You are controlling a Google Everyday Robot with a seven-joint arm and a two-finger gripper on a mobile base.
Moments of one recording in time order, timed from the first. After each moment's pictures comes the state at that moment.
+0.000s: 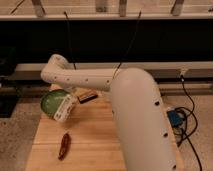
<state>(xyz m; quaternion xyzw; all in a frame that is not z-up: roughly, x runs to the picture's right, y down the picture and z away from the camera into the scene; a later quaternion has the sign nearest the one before) -0.159 0.017 0.836 -0.22 -0.03 -0.45 0.86</state>
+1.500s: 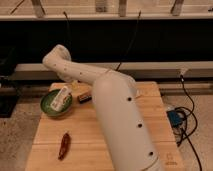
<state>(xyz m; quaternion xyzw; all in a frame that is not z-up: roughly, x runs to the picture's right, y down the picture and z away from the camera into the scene) -0.197 -0.025 0.900 -0.22 -0.07 -0.45 0.86</state>
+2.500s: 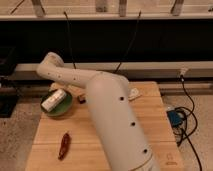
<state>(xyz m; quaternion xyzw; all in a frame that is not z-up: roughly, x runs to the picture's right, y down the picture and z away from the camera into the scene) -0.220 -0.019 0.914 -0.17 -0.06 -0.47 0.86</state>
